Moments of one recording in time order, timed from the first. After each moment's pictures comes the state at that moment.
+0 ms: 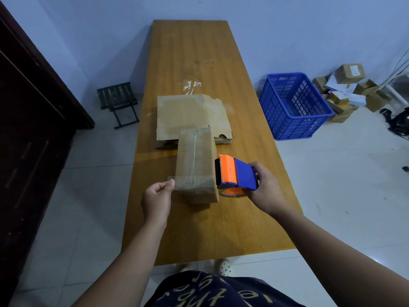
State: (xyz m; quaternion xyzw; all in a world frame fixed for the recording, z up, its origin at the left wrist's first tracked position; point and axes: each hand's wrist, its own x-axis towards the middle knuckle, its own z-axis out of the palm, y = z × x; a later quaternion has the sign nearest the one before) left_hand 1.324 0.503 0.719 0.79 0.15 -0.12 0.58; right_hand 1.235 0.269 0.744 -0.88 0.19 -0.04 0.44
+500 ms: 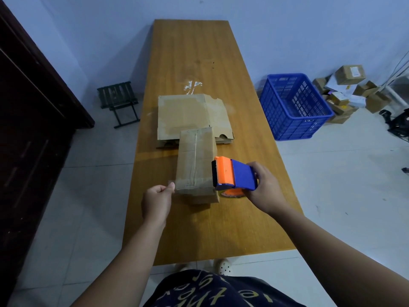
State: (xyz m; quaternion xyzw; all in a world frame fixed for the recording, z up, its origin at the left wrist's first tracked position) left_hand 1.327 0.507 0.720 0.82 0.16 -0.16 0.52; right_hand 1.237 0.272 0.745 -0.89 0.18 -0.04 0.41
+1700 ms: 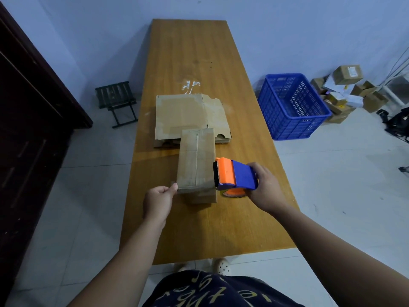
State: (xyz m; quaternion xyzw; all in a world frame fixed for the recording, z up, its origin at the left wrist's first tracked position) left_hand 1.326 0.501 0.717 0.82 0.14 -0.20 0.52; right_hand 1.235 0.263 0.741 -0.91 0.19 -0.01 0.38
